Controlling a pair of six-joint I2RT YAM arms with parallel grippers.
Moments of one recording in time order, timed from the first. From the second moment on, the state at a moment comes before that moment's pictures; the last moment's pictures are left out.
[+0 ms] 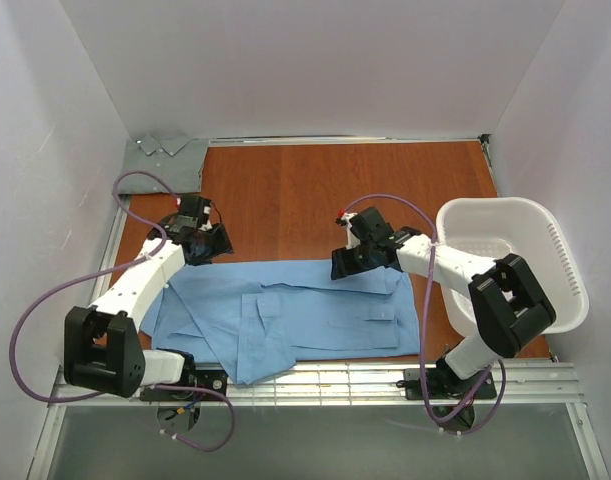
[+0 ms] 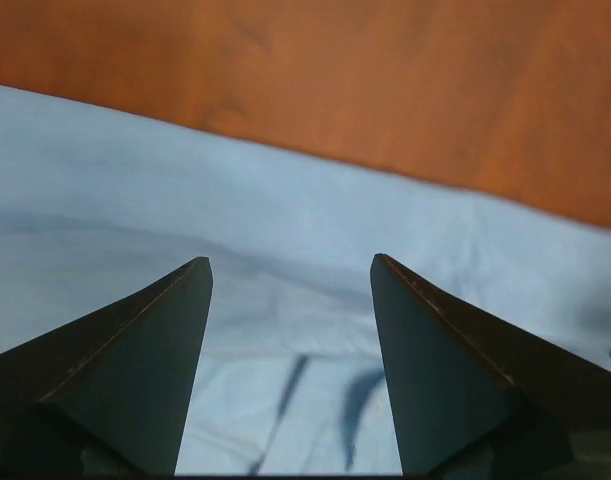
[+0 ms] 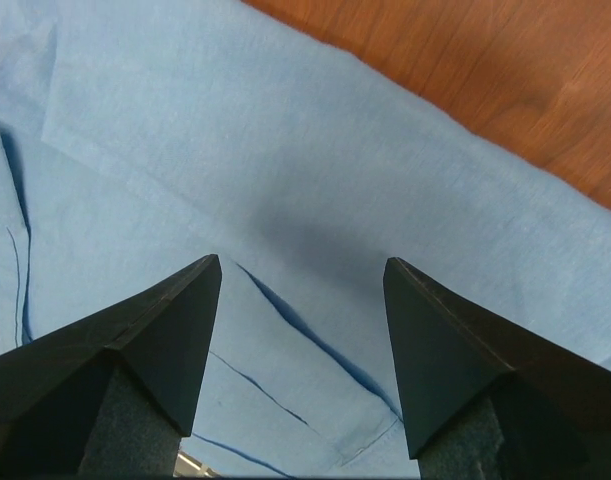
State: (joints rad) left arm -0.24 1.29 0.94 -0.69 -0.01 -0.54; right arm 0.65 1.54 0.92 -0.42 -0.23 0.28
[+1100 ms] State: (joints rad) left arm 0.05 1.48 0.95 -0.42 0.03 -0.57; right arm 0.67 1.82 1.35 -0.51 -0.11 0.02
